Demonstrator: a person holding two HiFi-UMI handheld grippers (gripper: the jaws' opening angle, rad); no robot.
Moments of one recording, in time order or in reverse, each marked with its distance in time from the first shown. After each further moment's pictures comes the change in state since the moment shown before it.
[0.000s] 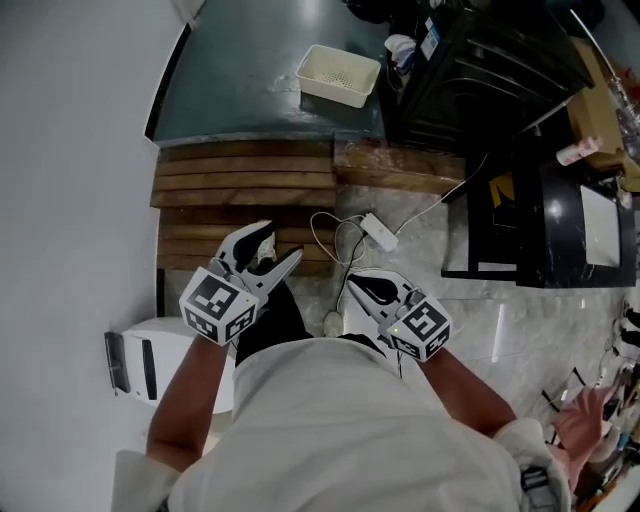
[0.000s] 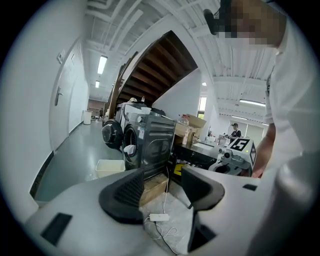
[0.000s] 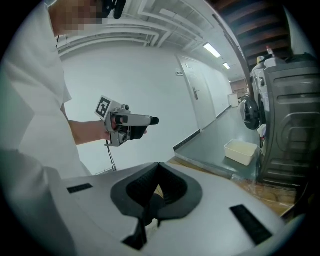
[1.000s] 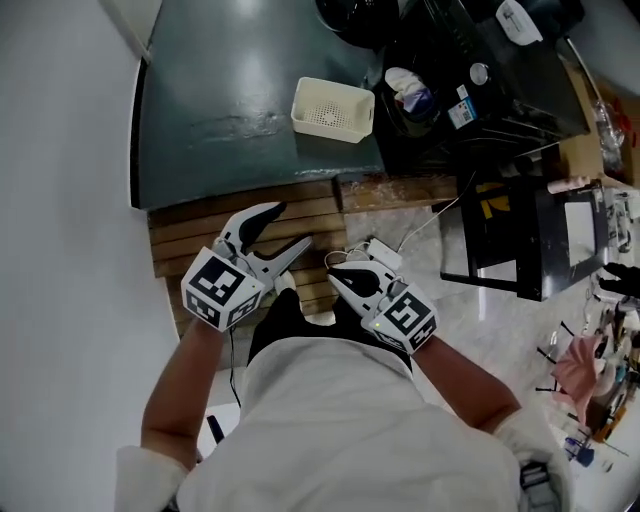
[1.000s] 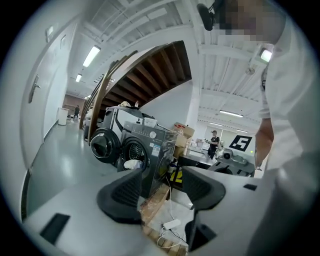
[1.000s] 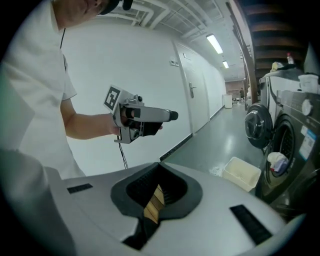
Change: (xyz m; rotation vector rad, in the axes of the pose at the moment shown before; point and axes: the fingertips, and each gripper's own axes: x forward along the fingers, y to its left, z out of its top) left arm 0.037 0.329 0.162 0.046 -0.017 -0.307; right arm 0.287 -0.098 0.239 -0.012 0.100 -0.153
